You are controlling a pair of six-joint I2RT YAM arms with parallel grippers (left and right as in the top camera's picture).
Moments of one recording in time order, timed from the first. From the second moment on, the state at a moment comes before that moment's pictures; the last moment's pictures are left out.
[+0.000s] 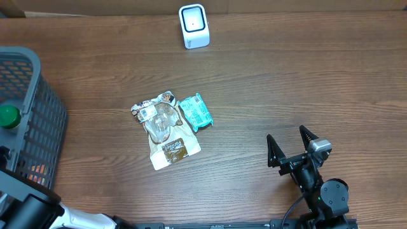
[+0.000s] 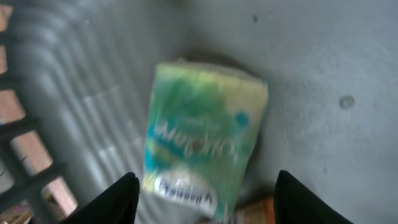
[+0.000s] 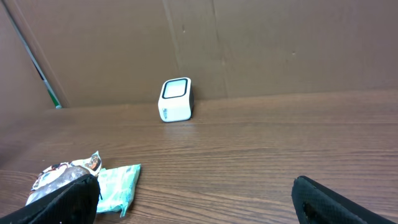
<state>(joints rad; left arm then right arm) 0.99 1.85 1.32 -0.88 -0.25 -0.09 0.24 0.01 0.02 -0.03 -0.07 0.20</state>
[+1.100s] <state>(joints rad) 0.70 1.41 1.82 -1.19 0.31 -0.28 0.24 0.01 0.02 -0.03 -0.07 0.20</state>
